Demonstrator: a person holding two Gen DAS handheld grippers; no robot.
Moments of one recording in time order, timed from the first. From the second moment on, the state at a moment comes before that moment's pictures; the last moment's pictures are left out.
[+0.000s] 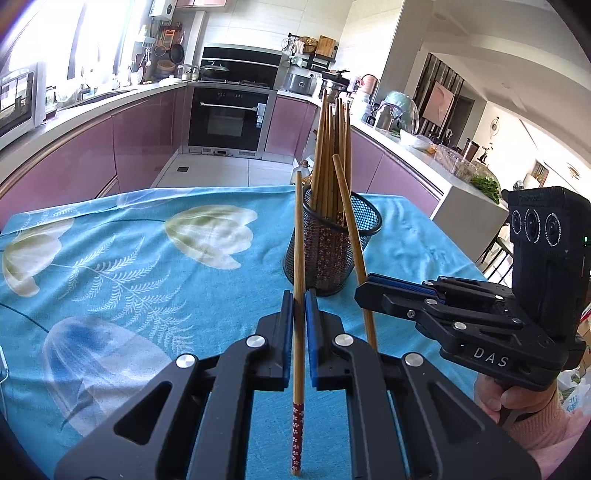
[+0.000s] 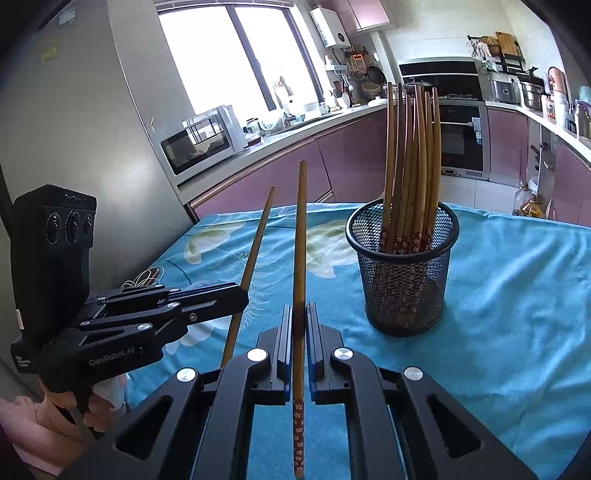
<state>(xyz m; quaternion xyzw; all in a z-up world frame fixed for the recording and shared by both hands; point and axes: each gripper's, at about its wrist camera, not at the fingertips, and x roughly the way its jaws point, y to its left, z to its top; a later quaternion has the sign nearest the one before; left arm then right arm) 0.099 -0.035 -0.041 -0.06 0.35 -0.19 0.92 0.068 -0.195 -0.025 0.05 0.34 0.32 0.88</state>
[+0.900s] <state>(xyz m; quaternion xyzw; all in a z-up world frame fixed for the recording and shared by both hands) 0.093 -0.040 -0.018 -0.07 0.31 -0.21 0.92 0.065 -0.209 -0.004 0.06 0.31 0.31 0.90</state>
